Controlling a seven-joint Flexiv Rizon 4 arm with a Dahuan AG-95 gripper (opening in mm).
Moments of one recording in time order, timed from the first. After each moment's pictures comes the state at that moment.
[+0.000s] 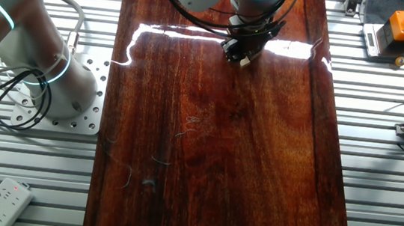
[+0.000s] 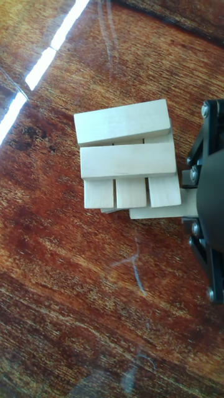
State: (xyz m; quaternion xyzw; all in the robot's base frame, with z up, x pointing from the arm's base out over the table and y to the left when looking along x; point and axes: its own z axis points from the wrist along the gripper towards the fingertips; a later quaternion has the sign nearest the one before) arm 0.449 0.114 0.064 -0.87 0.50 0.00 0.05
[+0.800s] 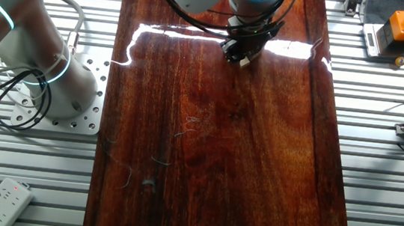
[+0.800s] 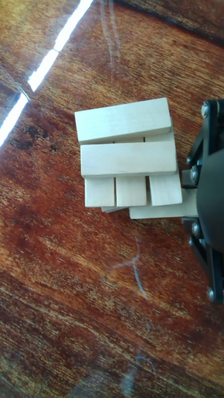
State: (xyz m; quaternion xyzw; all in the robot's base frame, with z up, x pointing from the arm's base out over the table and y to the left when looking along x) arm 0.449 0.115 0.064 -0.87 0.50 0.00 0.05
